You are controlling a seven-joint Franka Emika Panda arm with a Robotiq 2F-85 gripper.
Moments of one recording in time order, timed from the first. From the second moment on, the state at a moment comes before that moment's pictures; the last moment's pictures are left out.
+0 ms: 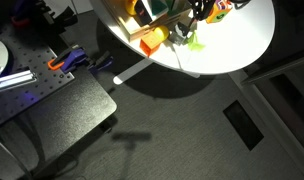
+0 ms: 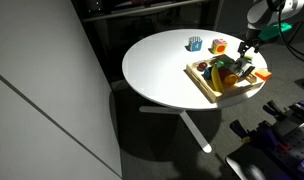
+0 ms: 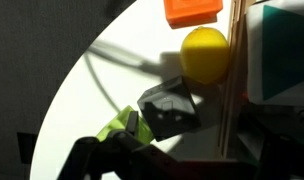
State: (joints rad) arm -0.17 0.48 -0.18 -2.07 -0.11 2.50 -0.09
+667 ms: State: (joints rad) arm -0.17 0.54 -0.19 -2.03 -0.12 2.51 -0.10
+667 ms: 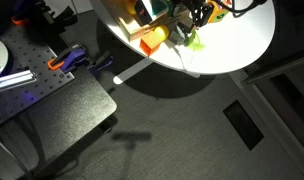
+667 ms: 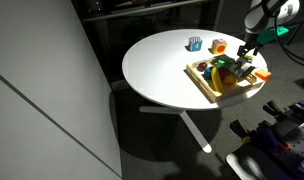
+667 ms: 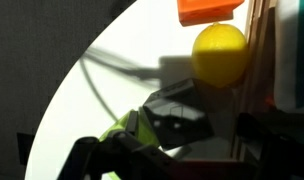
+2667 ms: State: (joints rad) arm -0.19 0.62 -0.17 -1.95 -0.12 2.55 -0.16
